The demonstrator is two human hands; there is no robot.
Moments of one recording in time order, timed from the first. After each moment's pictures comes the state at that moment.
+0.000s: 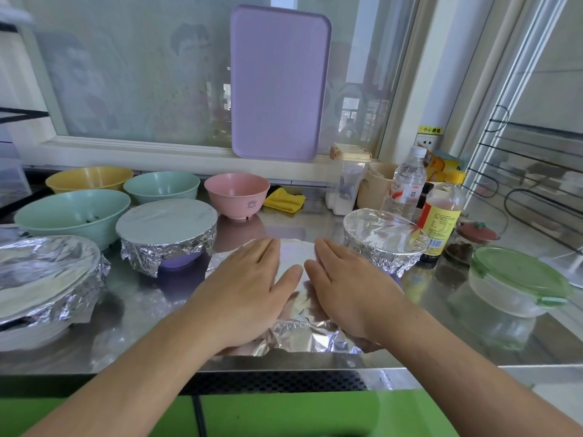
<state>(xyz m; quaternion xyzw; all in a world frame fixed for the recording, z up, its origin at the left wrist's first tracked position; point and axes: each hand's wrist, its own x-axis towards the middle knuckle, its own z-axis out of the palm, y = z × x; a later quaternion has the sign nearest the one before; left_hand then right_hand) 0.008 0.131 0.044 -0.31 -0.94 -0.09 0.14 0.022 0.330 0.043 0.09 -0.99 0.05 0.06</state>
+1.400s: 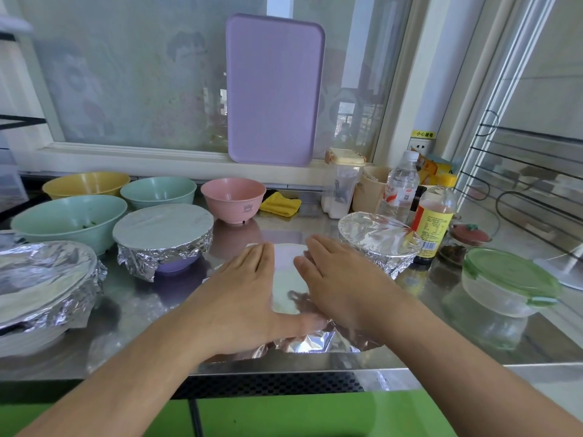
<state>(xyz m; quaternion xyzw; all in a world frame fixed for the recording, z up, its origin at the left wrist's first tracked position) 0.014 0.135 0.050 -0.24 -0.97 -0.09 0.00 0.023 0.329 0.063 0.14 -0.99 0.03 0.08</state>
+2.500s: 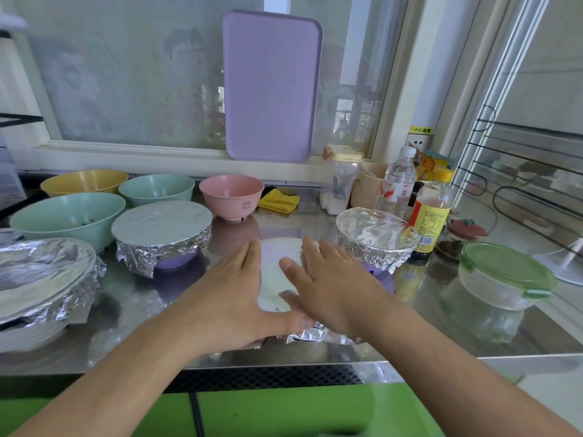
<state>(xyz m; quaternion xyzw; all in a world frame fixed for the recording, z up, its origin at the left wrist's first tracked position) 0.026 0.127 0.055 -0.21 -0.96 -0.17 -0.02 0.022 0.321 0.043 0.09 -0.99 0.05 0.03</state>
